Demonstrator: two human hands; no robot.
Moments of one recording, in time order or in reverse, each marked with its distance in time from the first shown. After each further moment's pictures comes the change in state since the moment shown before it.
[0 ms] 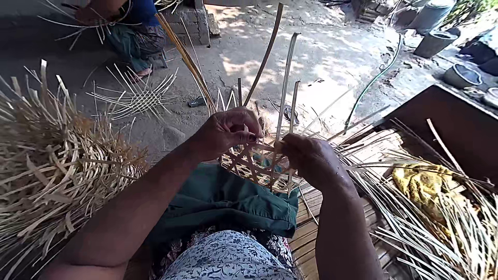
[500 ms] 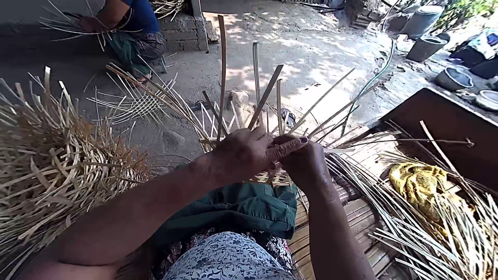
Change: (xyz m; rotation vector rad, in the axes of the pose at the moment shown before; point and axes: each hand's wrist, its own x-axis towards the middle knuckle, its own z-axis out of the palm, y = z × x) left_hand 0.003 0.011 0.051 1.224 -0.167 0.434; right_hand -0.004 -0.003 0.024 0.112 0.302 -0.068
